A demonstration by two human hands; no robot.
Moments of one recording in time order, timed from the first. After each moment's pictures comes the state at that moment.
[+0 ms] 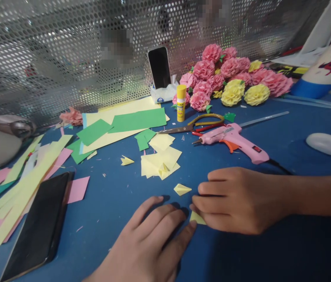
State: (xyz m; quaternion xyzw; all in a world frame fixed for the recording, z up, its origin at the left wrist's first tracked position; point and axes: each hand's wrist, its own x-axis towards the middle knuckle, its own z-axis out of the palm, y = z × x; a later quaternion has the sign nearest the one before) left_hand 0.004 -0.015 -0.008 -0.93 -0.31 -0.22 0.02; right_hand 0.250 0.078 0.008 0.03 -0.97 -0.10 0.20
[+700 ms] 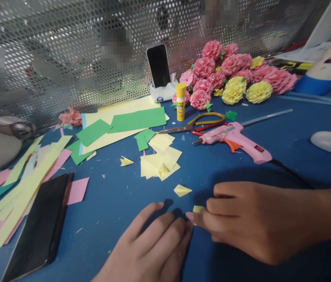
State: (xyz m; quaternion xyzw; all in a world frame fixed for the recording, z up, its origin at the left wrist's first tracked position) left_hand 0.010 -0.018 -0.008 -0.92 -0.31 -0.23 0.07; right_hand 0.259 0.059 0.006 0.02 -0.99 -0.06 0.15
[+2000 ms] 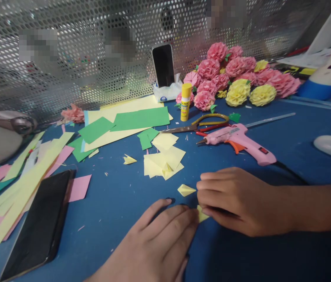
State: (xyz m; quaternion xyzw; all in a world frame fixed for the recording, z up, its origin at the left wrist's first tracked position) left_hand 0.003 -0.012 -0.009 -0.94 -0.29 -0.18 0.03; right_hand 0.248 0.067 -0.006 -0.16 -0.97 0.12 0.15
